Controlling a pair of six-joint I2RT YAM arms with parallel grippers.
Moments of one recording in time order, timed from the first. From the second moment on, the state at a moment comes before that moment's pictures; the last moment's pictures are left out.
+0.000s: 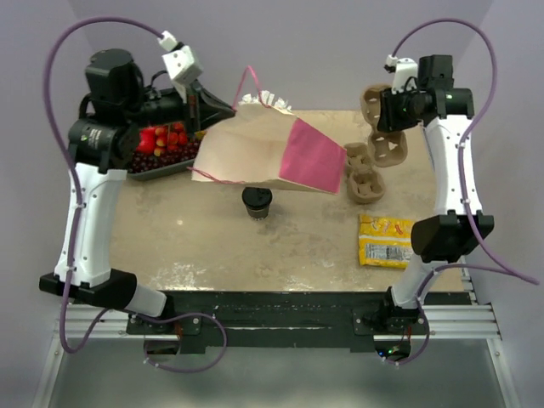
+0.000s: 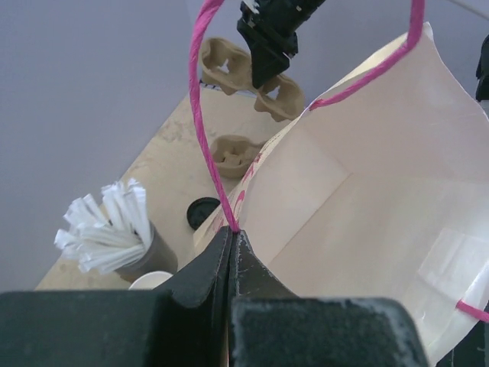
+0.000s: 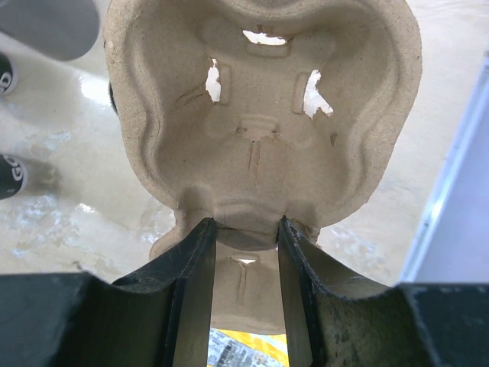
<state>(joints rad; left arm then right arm) -0.19 1.44 2.10 -0.83 0.92 0.21 -0.01 1.83 2.16 -1.15 -0.21 -0.24</state>
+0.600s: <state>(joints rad) -0.59 1.56 1.90 -0.68 0.52 0.35 -0.10 1.62 2.14 -1.12 -0.17 -0.22</state>
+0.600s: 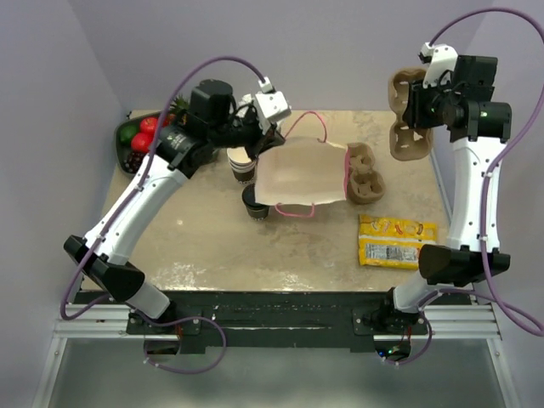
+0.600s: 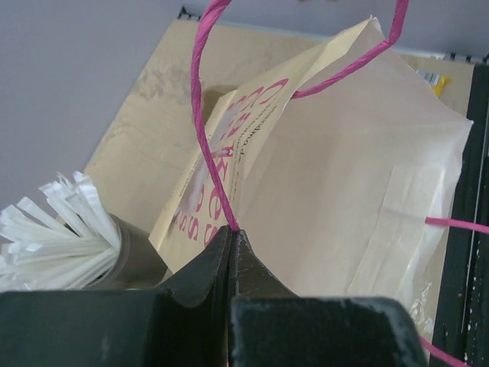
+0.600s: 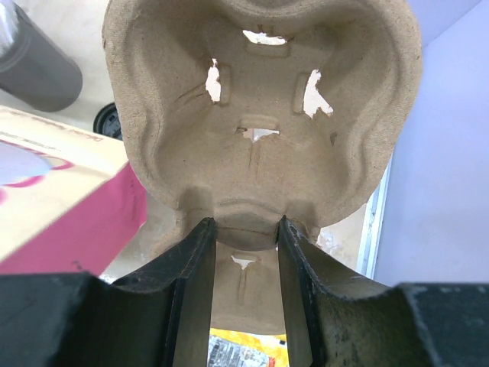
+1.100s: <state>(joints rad) -0.69 1.60 1.75 -0.58 0.32 0.34 -0.10 1.30 2.00 -1.00 -0.45 -0.26</state>
